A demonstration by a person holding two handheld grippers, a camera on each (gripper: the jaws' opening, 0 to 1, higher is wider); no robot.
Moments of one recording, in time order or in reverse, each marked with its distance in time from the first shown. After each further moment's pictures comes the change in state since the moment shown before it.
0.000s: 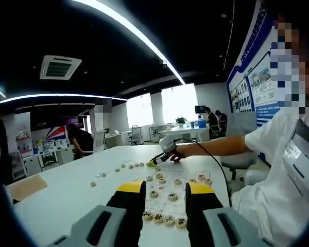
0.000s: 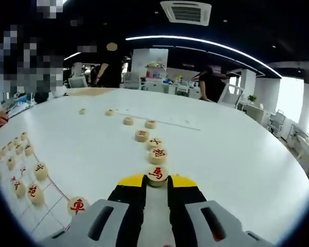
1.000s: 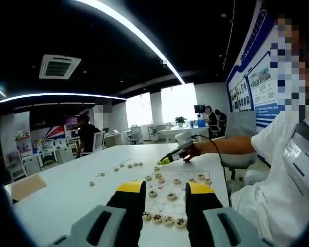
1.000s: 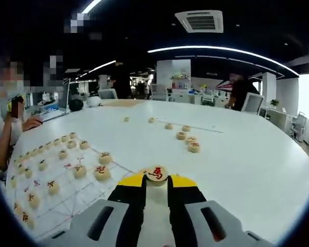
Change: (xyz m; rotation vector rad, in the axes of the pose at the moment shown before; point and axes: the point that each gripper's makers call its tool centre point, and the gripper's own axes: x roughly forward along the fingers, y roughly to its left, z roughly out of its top) left arm 0.005 -0.003 -0.002 -0.002 0.008 -0.005; right arm -0.091 0.064 -0.007 -0.002 -0.101 0.275
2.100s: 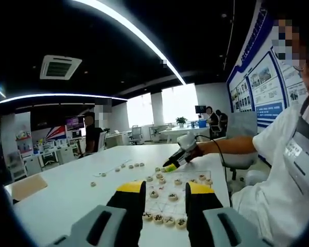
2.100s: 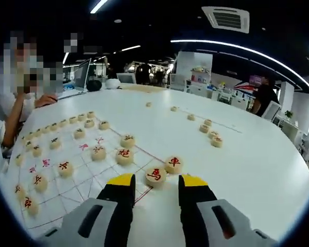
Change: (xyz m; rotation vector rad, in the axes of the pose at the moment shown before) left arm -0.002 0.004 0.003 0.001 -0.007 0.010; right arm 0.003 0.025 -0.015 -0.113 0.081 0.076
